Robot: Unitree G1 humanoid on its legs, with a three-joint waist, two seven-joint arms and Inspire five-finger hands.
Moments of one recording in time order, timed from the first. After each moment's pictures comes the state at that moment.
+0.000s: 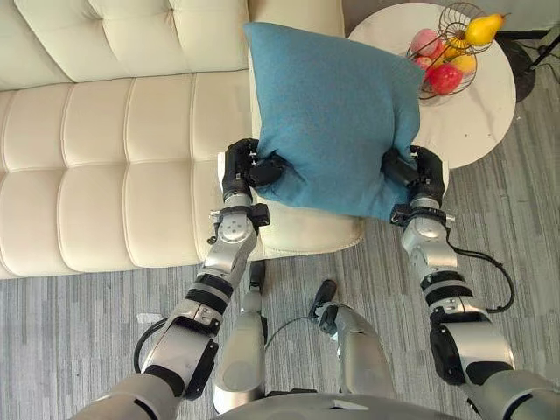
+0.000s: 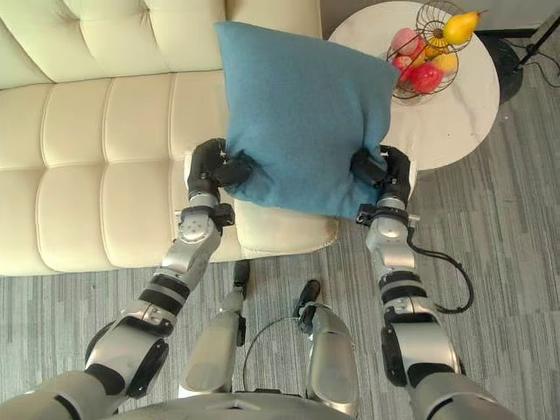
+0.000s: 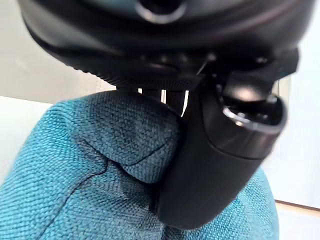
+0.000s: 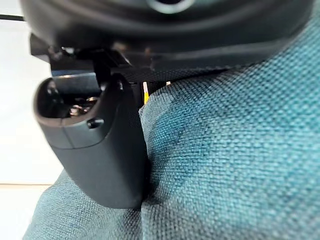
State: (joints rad) left arm -0.54 0.13 -0.24 0.47 -0.34 -0.12 0.39; right arm -0.48 -0.24 -0.05 0.61 0.24 -0.09 -0.32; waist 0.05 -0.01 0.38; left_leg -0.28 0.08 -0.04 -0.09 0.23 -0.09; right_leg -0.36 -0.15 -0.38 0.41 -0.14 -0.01
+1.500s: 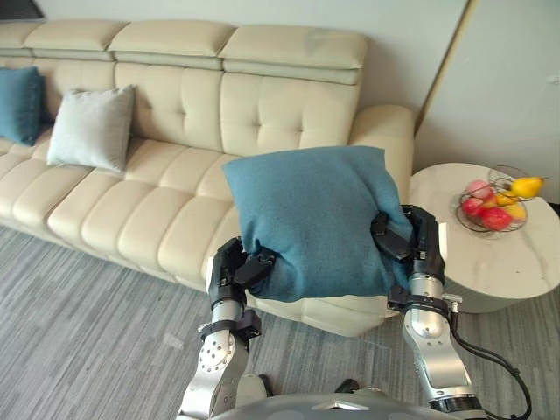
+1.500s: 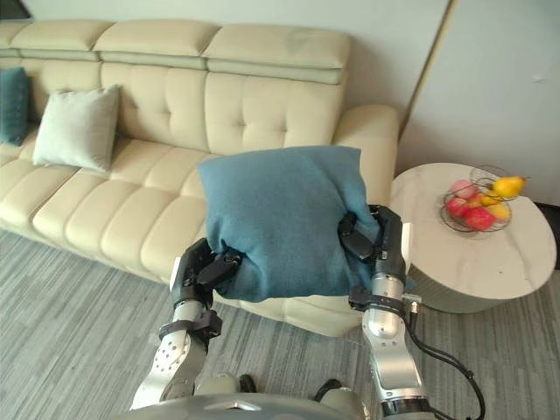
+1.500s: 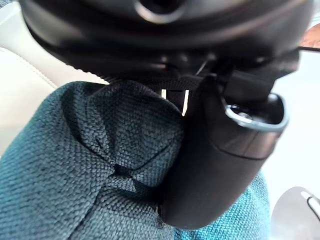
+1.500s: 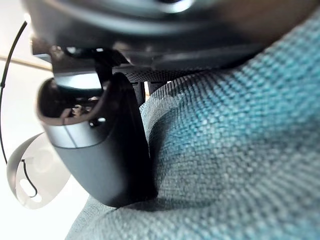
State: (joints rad) left arm 0.25 0.09 -0.34 -0.06 -0.40 -0.15 0.34; right arm 0.15 -0.12 0.01 -0.05 -0.10 -0.06 -0.39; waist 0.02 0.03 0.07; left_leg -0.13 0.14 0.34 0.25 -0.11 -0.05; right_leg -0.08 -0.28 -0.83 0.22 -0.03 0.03
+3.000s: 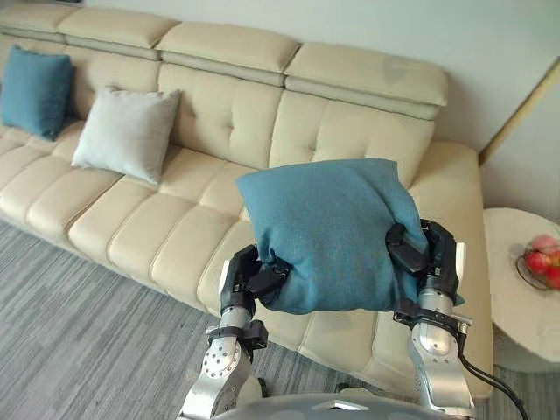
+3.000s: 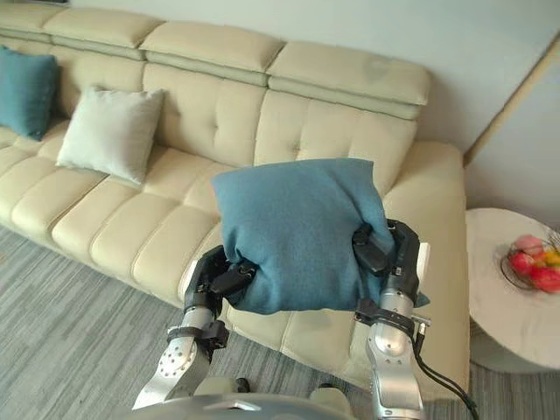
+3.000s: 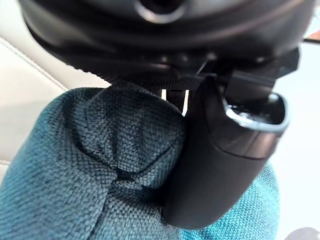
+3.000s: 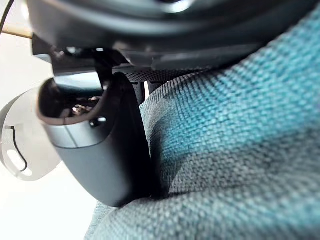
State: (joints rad) left arm 0.29 0.16 -0.38 -0.05 -0.39 -0.13 0.30; right arm 0.21 -0.05 -0.03 -0.07 -0.08 -0.05 -0.36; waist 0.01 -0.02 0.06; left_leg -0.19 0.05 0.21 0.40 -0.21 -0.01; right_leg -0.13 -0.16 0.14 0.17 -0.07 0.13
